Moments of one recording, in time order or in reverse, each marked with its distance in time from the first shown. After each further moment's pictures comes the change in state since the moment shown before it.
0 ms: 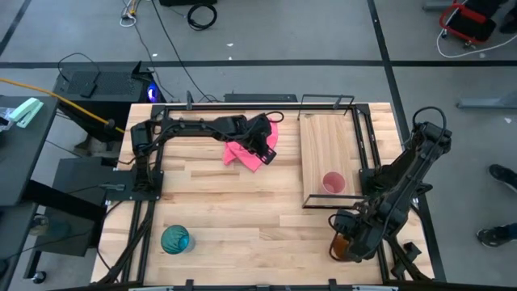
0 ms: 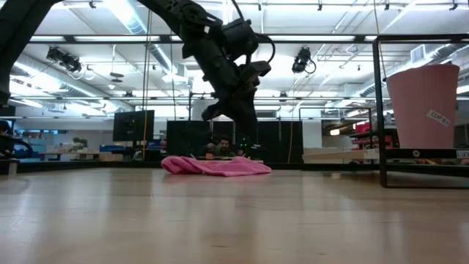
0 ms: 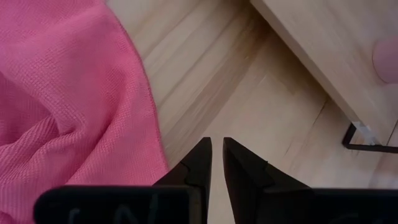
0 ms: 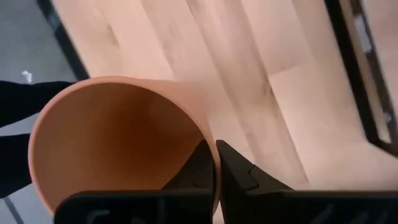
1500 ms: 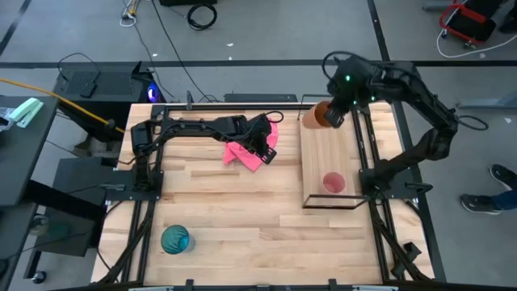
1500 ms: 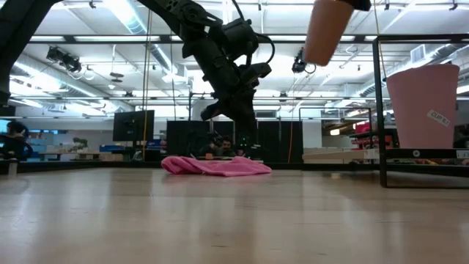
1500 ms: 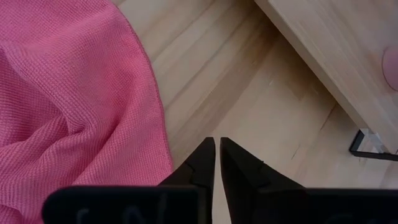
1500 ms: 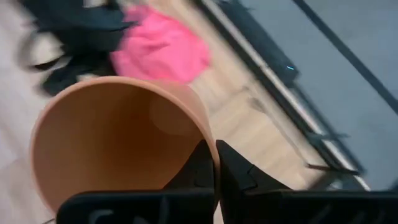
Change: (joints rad) left arm 0.000 0.000 0.000 -0.003 -0.033 -0.018; right arm -1.341 -0.012 0.829 -0.540 0.051 -1.183
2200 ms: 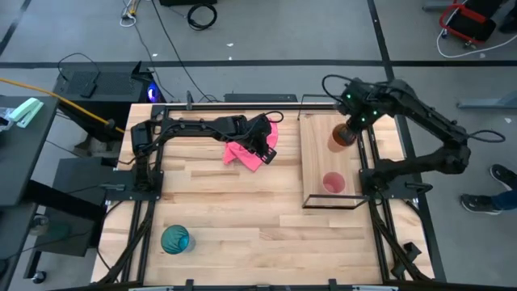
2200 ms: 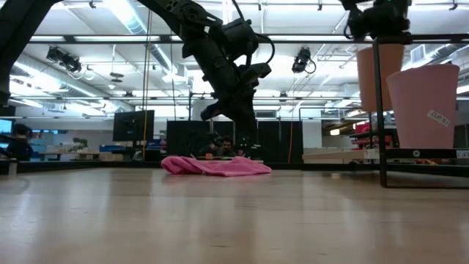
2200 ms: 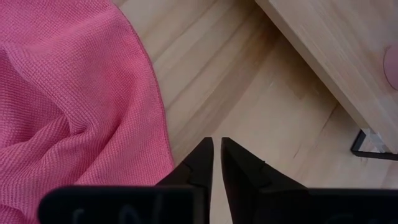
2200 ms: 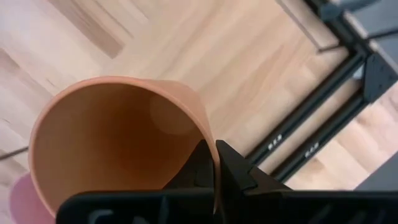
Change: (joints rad) left arm 0.000 0.000 0.000 -0.001 -0.002 0.004; right arm -0.196 -0.226 -0.545 0.000 -0.088 0.003
